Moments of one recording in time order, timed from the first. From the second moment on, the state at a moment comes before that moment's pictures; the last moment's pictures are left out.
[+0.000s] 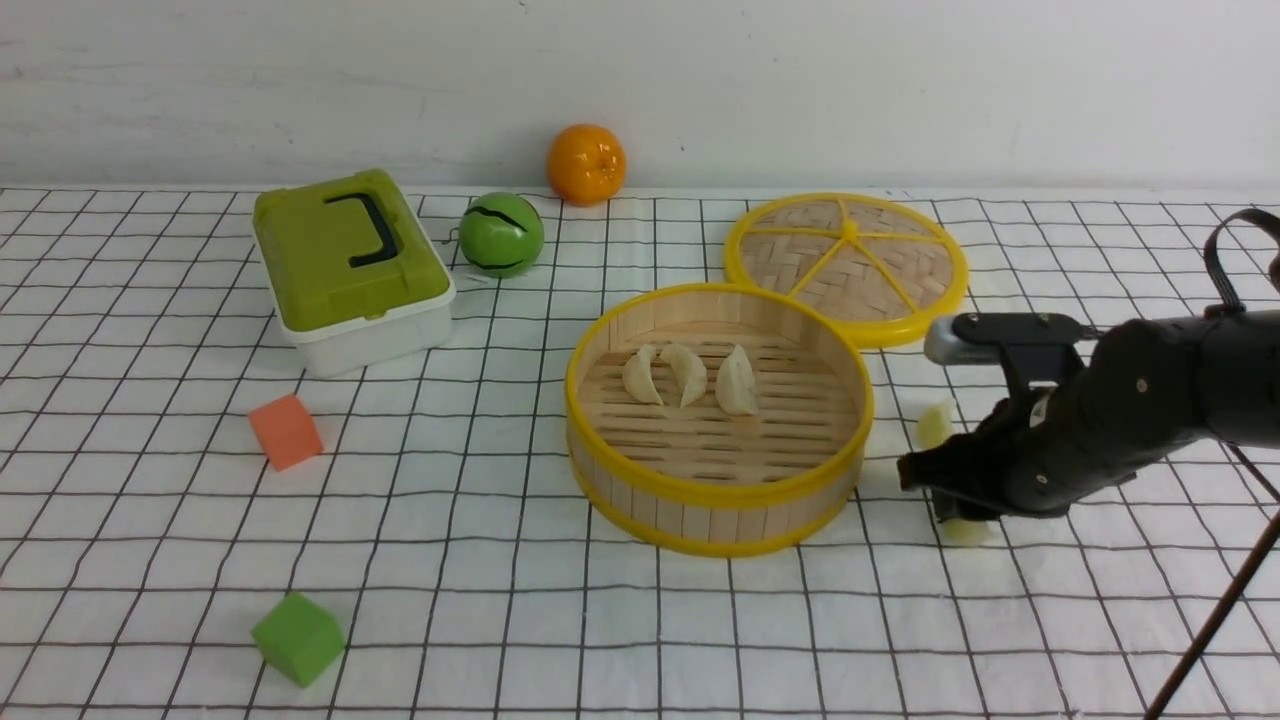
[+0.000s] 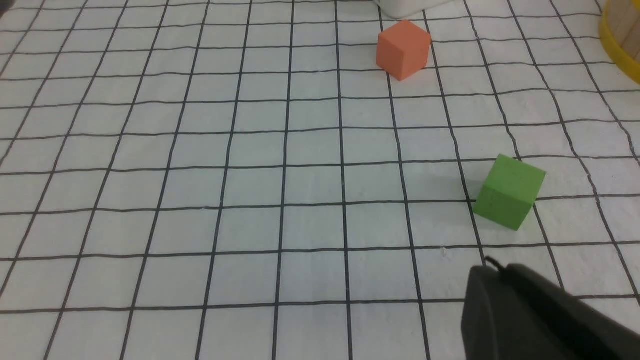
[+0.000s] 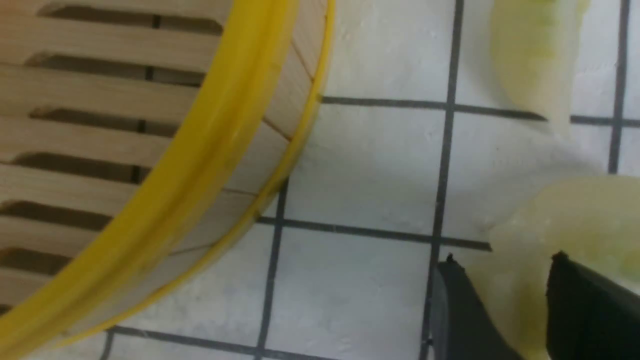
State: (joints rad) right arm 0.21 1.85 -1.07 0.09 0.34 0.12; left arm -0.41 0.14 -0.36 0.46 0.85 -0.49
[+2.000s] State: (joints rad) right arm 0.18 1.92 -1.06 0.15 -0.09 0.10; left arm -0.41 0.14 -0.36 0.46 0.84 -0.49
